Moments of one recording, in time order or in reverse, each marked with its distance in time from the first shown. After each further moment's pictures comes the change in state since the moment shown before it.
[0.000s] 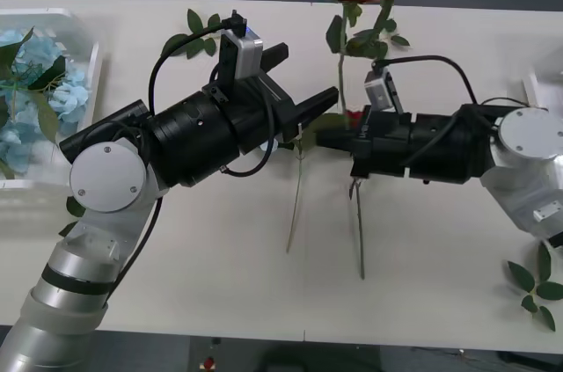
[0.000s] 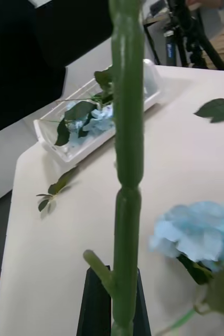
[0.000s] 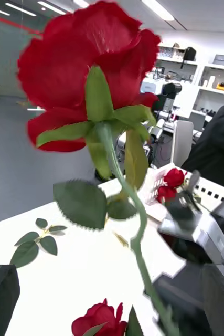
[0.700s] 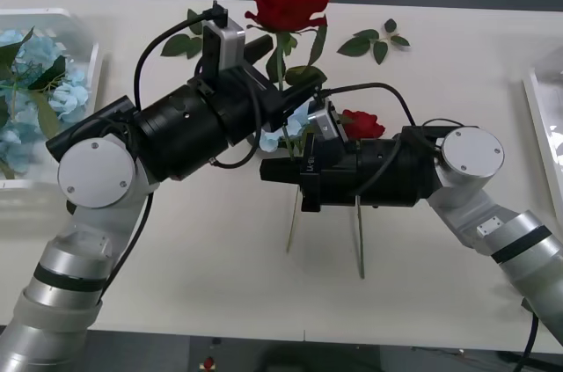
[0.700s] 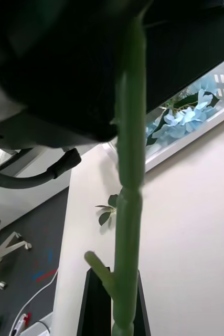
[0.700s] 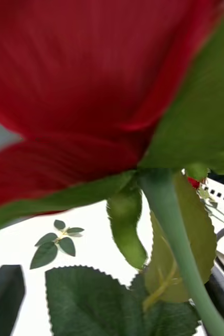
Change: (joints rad) right arm -0.001 0.157 0.098 -0.002 0.000 0.070 0.066; left arm 0.002 0.000 0.044 -0.001 -0.001 -0.012 0.000
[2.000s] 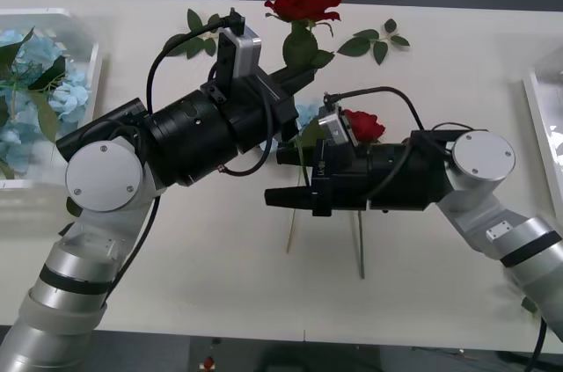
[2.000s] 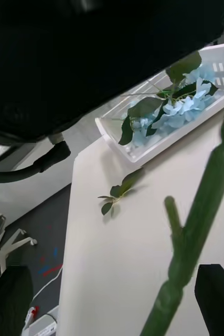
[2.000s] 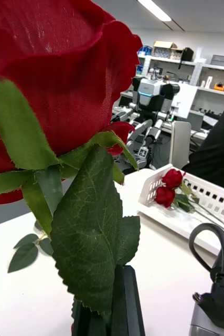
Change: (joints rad) right arm 0.027 -0.012 -0.030 -0.002 0.001 0.041 -0.015; left arm 0.000 -0.003 -0.032 -0.010 0.000 0.030 0.000
